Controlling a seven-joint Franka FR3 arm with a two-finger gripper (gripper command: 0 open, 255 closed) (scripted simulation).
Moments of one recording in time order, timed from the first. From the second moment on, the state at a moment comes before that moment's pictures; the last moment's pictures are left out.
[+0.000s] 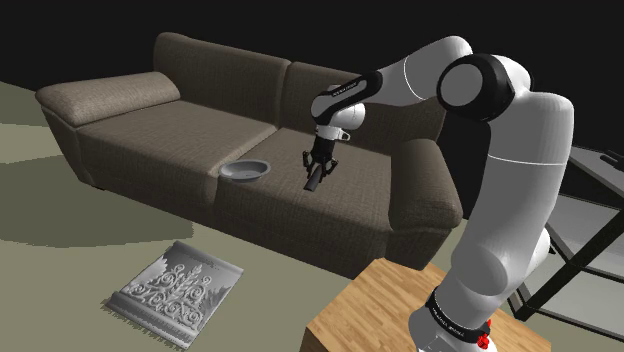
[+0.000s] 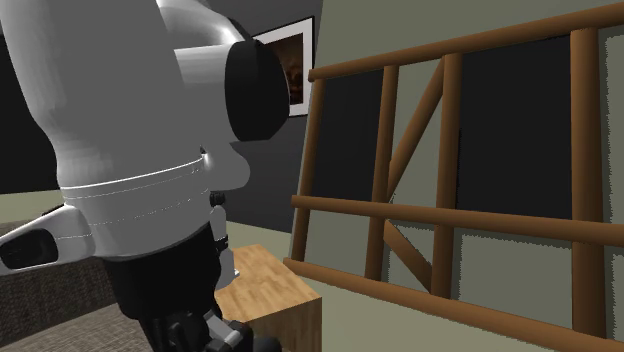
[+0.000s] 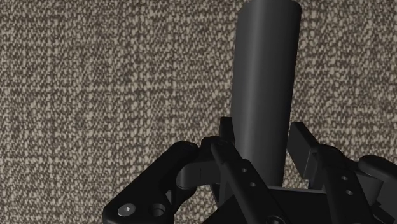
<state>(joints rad) -0.24 0.31 0.02 -1.94 0.21 2.12 0.76</state>
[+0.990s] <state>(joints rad) -0.24 0.22 0.01 -1.85 0.20 1.95 0.79</state>
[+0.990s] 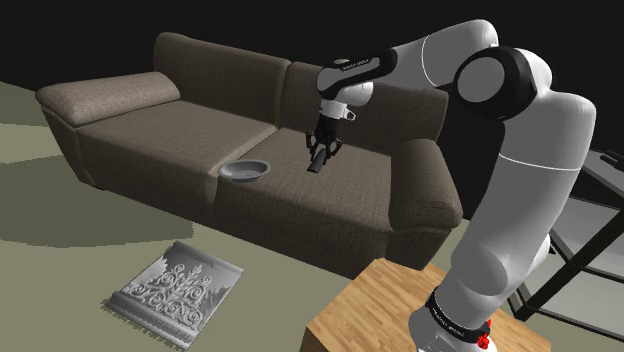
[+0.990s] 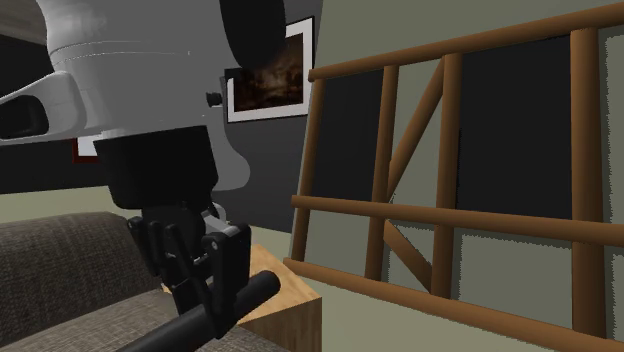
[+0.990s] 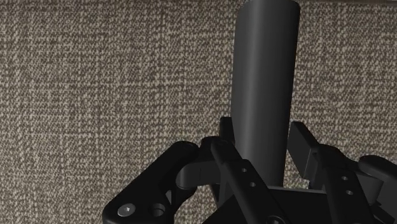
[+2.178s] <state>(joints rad) -0.11 0.41 0.08 -1.51 0.18 1.83 1.01</state>
